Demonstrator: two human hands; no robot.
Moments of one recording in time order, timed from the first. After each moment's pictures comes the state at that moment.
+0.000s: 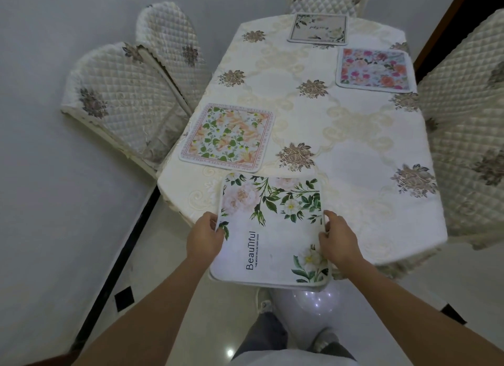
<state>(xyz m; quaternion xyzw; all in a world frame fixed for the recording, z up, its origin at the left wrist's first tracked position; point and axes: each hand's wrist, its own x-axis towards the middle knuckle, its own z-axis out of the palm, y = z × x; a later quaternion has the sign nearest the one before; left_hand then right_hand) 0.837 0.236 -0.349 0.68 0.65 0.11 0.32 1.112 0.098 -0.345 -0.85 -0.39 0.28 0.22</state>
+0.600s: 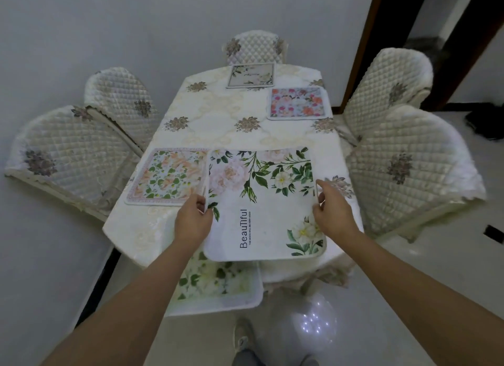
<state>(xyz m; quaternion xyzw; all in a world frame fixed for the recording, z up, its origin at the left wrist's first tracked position) 0.993 0.220 -0.258 0.74 0.56 0.22 0.32 1.259 0.044 -0.258 -0.83 -0.40 0.16 0.35</state>
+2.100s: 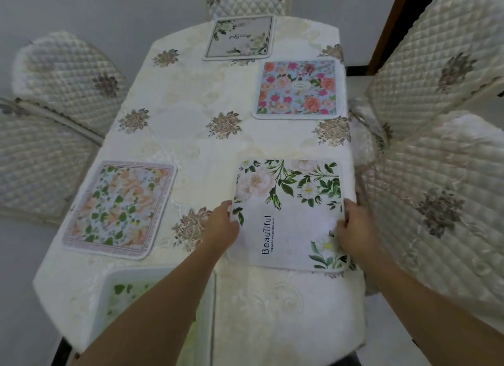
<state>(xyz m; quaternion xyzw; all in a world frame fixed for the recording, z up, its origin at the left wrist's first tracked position) 1.263 0.333 -0.354 0.73 0.59 0.00 0.34 1.512 0.158 -0.396 -0.88 -0.32 0.23 0.27</state>
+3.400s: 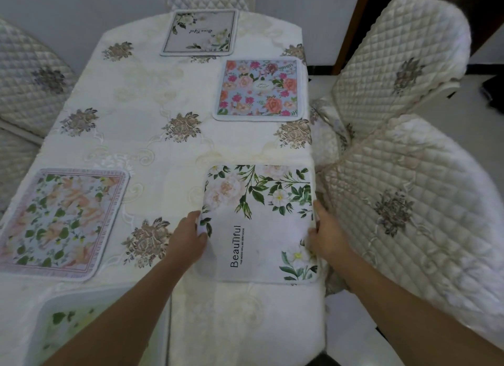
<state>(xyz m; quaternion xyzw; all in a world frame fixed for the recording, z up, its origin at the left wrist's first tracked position) 1.275 0.329 -0.380 0.77 0.56 -0.02 0.32 1.544 0.146 -0.402 -0.84 -0.29 0.33 0.31</state>
